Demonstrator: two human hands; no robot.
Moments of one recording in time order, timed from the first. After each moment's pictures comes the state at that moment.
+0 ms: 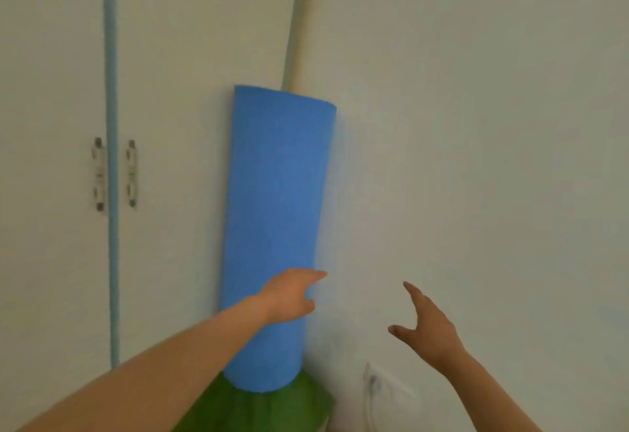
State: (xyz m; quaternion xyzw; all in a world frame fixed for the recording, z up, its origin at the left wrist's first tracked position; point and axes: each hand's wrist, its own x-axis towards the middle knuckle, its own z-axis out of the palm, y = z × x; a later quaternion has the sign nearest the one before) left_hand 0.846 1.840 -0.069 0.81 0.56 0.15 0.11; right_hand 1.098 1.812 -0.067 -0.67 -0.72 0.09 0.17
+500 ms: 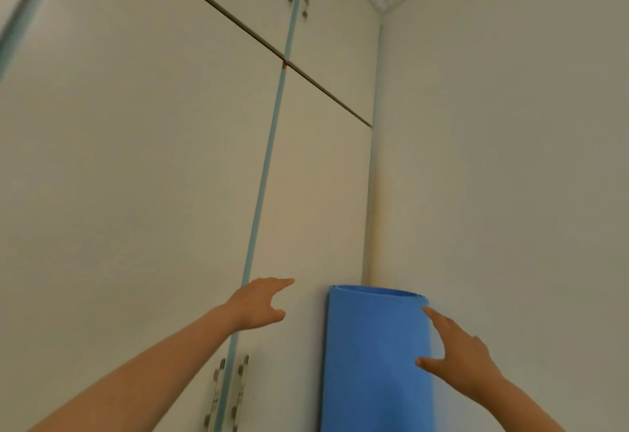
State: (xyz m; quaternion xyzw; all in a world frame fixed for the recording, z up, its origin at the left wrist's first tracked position) left_hand 0.554 1.820 0.197 0.72 0.64 0.25 -0.12; right_hand 0.887 1.858 0.162 -0.52 -0.78 -0.04 0.33
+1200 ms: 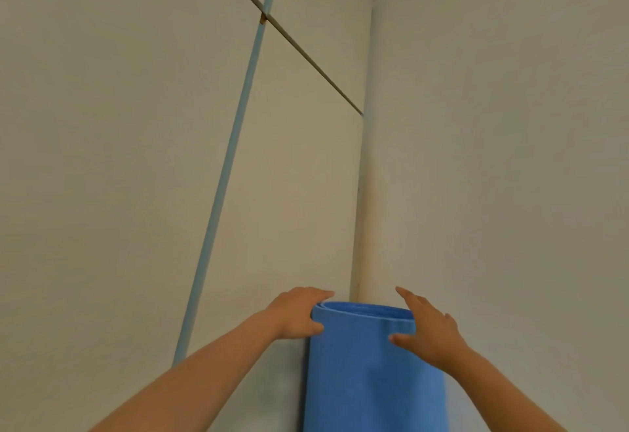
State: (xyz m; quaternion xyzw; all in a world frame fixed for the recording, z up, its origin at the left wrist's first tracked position) left_hand 0.583 2.017 0.219 0.79 0.56 0.24 -0.10; right_hand 0.824 2.026 0.211 -0.53 -0.77 -0.08 0.33
